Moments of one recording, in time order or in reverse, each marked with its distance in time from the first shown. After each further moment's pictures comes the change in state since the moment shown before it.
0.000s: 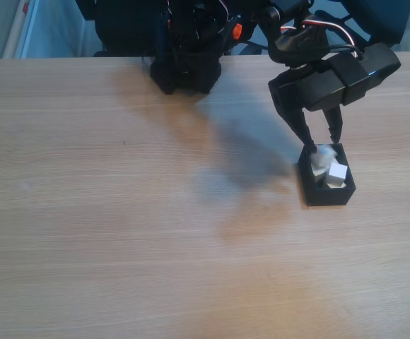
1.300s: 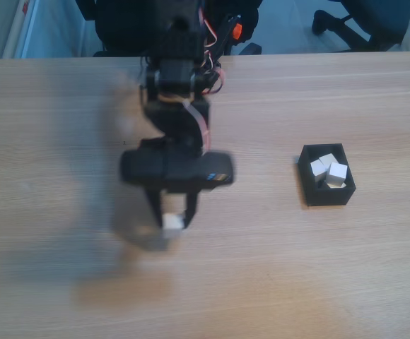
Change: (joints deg) arm 42.3 -16.3 -5.8 -10.2 -26.6
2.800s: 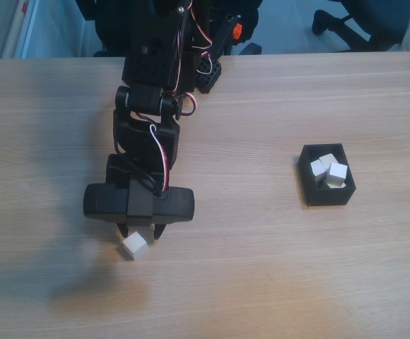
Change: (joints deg) arm 10.7 -15.6 -7.6 -1.1 -10.2
